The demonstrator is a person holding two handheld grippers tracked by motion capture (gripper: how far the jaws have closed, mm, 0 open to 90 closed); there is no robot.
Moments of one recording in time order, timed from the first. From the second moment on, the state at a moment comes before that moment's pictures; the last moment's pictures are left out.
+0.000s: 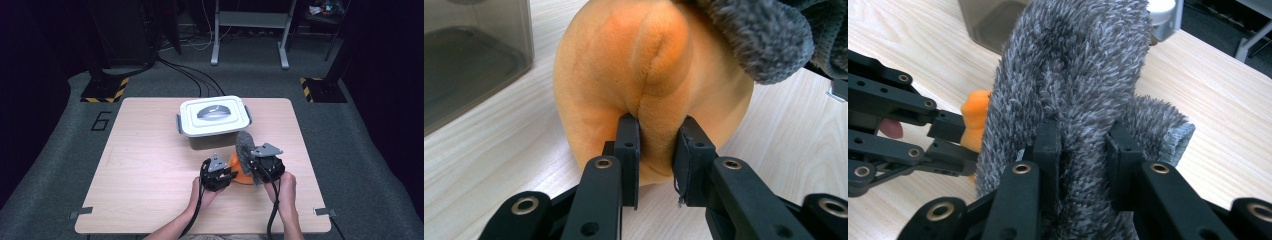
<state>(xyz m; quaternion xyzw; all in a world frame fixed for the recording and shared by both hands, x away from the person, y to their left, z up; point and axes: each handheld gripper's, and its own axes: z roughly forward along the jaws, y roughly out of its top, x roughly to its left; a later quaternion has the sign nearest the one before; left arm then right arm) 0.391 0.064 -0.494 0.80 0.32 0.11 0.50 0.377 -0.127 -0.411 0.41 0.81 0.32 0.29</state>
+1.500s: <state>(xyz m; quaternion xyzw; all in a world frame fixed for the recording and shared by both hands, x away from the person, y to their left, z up) 0.393 0.065 -0.495 0.80 0.32 0.12 0.49 0.407 -0.199 -0.488 0.55 0.78 0.22 0.20</state>
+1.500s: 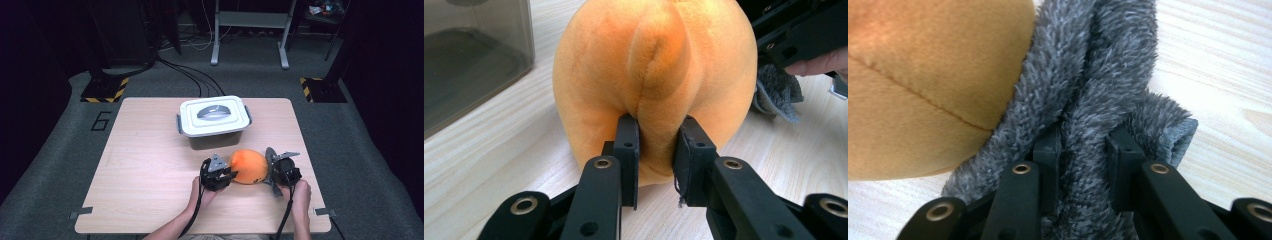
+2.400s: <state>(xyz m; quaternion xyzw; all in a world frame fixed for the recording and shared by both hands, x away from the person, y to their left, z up) 0.390 0.060 -0.490 0.81 0.31 0.12 0.49 0.369 -0.141 -0.393 0.41 0.80 0.37 0.24</state>
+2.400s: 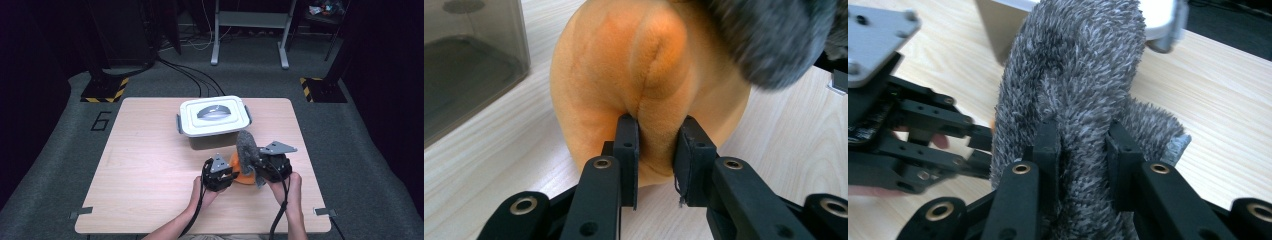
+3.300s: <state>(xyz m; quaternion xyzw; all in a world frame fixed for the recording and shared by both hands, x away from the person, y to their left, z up) 0.391 0.061 -0.491 0.81 0.31 0.12 0.49 0.383 -0.183 -0.433 0.50 0.77 0.29 0.25</state>
